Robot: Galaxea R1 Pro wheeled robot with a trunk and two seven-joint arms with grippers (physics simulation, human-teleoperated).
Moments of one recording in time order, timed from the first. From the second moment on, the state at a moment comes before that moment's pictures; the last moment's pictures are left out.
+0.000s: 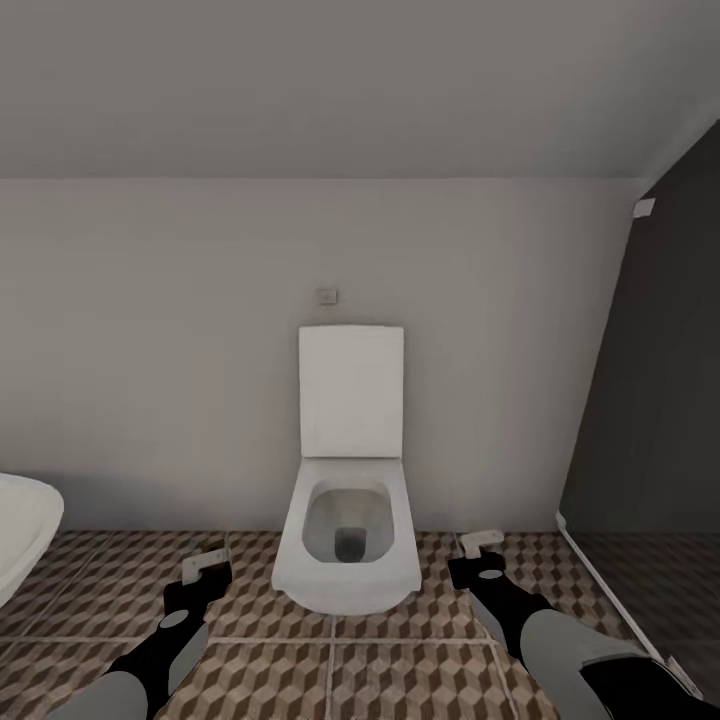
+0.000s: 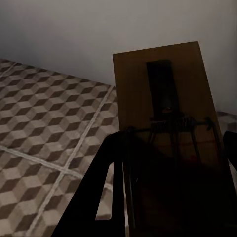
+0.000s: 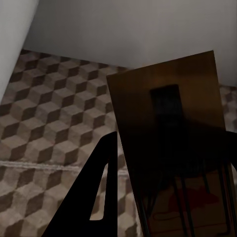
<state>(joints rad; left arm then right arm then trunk) -0.60 0.08 -0.13 -0.30 0.30 -0.21 0.24 -0.78 0.03 0.12 -0.10 0.07 0.00 -0.16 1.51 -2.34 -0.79</state>
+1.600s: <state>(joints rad) -0.60 0.08 -0.13 -0.30 0.31 -0.21 0.24 -0.78 0.03 0.12 -0.10 0.07 0.00 -0.15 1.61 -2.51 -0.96</state>
